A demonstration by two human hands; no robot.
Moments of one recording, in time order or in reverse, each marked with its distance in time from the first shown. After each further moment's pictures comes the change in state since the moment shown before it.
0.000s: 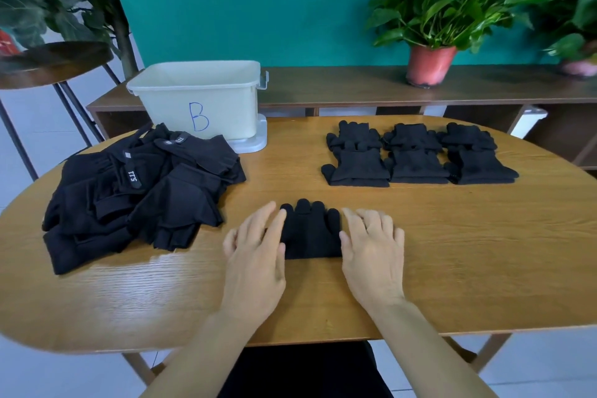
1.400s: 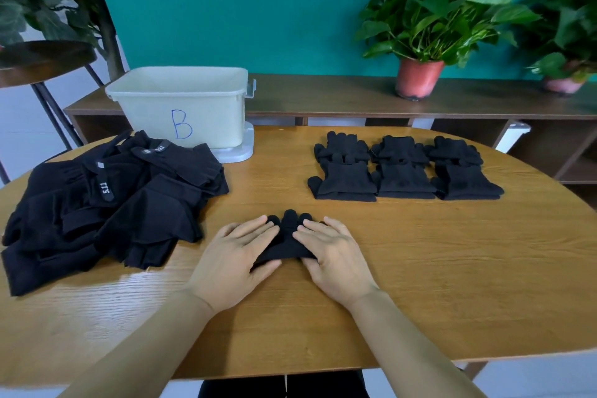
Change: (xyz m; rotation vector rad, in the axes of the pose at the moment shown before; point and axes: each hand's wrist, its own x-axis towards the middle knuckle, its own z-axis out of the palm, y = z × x) left_hand 0.041 -0.046 0.016 0.148 -0.142 0.396; right_hand 0.030 0.012 0.028 0.219 -0.201 -0.438
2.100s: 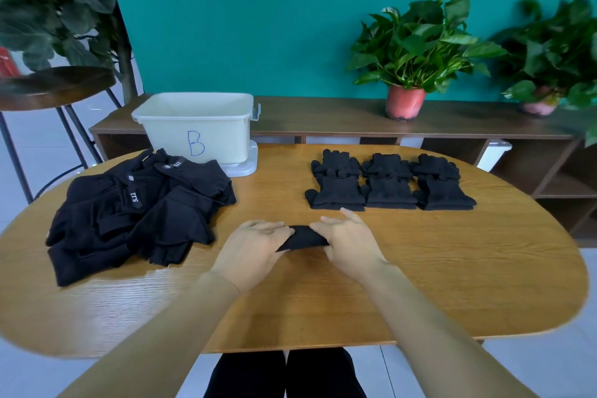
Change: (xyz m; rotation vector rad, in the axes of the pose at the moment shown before) left_hand 0.028 0.035 -0.055 0.007 0.015 0.020; right_hand 0.012 -0.010 -0.077 -0.170 -0.200 0.086
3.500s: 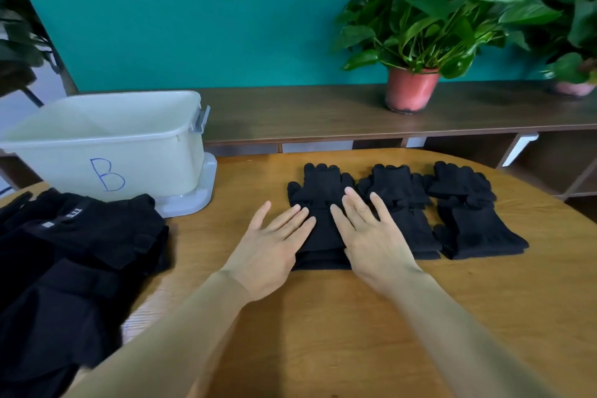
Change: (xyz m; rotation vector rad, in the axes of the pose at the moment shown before) left_hand 0.151 -0.040 0.122 0.089 -0.334 0.094; right_hand 0.095 0.151 0.052 -0.418 -0.136 0.058
